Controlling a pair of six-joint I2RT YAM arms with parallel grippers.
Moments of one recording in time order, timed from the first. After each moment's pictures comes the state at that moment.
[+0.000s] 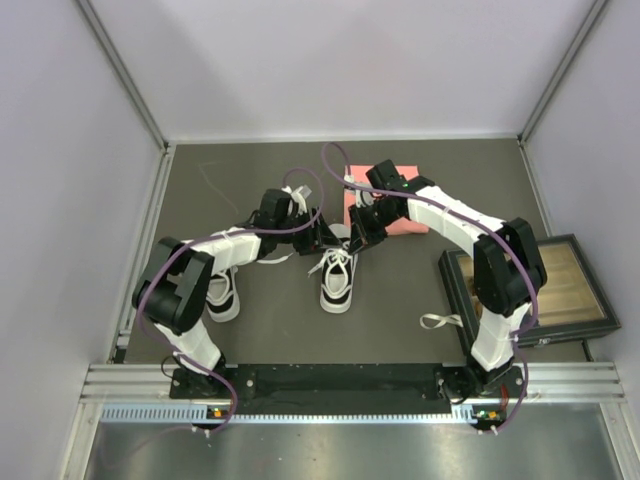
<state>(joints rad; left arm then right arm) -0.44 1.71 0.93 0.11 0.58 -0.73 0.55 1.83 1.43 -0.72 -0.54 0.20</state>
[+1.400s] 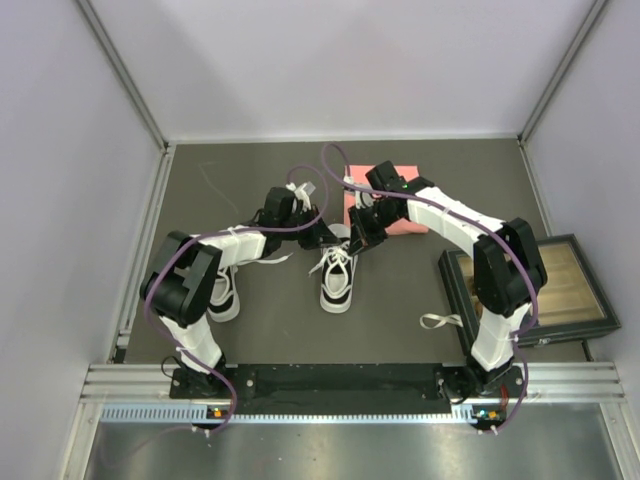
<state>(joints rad) -0.45 1.77 0.95 0.20 0.58 -0.75 0.55 1.83 1.43 -0.72 -0.54 0.20</state>
